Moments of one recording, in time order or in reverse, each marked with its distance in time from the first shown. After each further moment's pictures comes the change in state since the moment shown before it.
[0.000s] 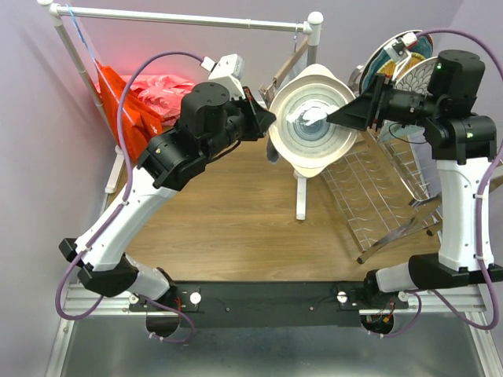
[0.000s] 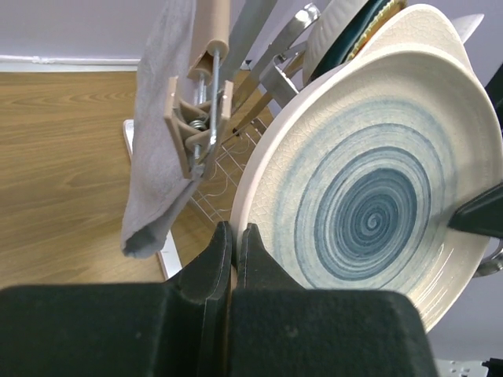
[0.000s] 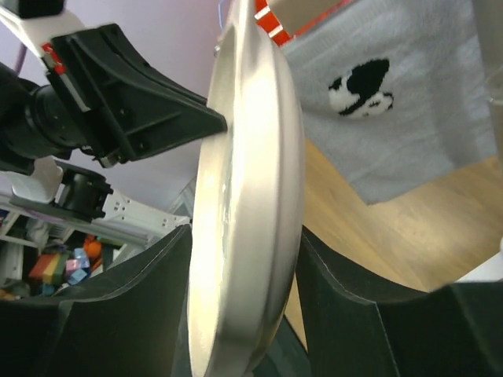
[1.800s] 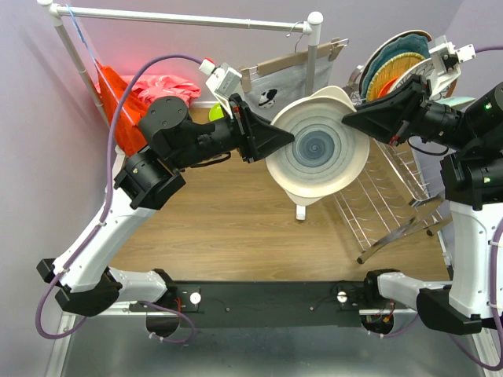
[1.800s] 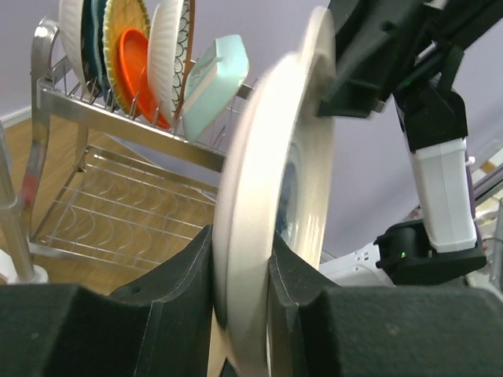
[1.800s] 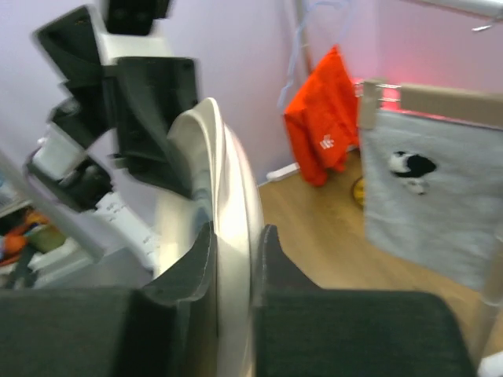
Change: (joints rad) left arm 0.035 -0.169 -0.194 0.328 0.562 0.079; right arm 0.010 -0.247 -0.243 0.527 -0.116 0.122
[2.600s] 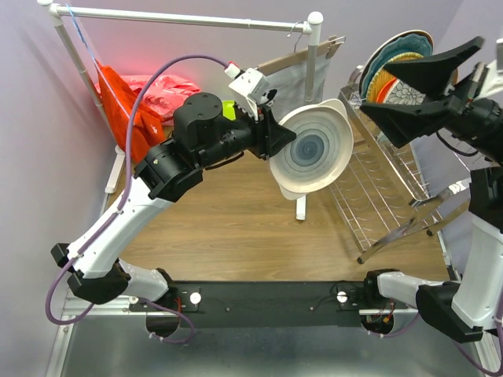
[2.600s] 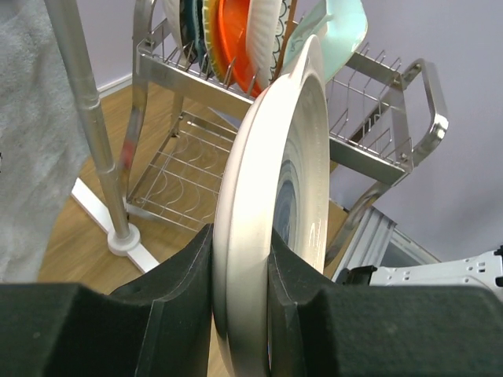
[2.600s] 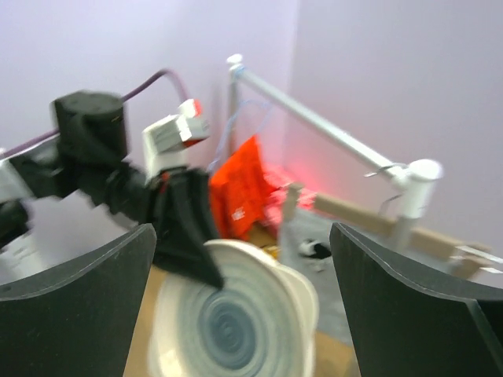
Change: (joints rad) left arm -0.086 0.097 0.090 -0.171 -0.255 0.200; right arm -0.006 0.031 0.256 -0.032 0.179 -0.204
